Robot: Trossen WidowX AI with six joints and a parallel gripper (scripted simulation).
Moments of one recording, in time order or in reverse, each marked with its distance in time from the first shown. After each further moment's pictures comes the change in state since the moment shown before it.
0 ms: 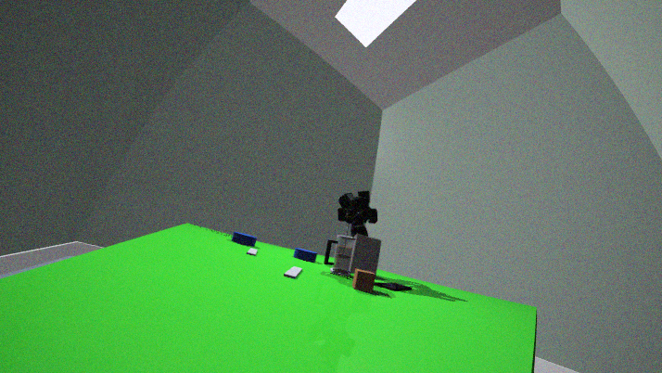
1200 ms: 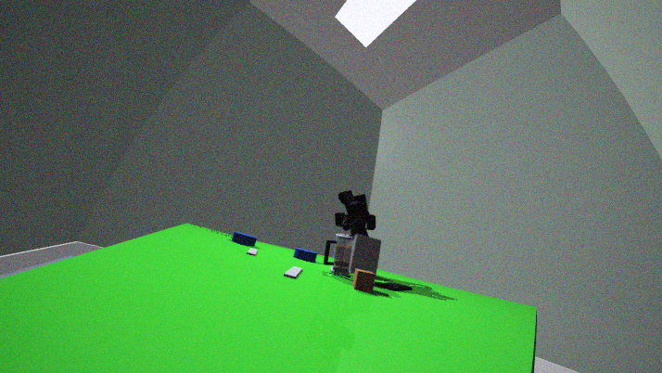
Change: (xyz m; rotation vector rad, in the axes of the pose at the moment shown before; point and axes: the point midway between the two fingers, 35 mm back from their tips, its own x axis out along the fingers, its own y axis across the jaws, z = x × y) arm 0.029 0.001 -0.020 -0.017 0.033 0.004
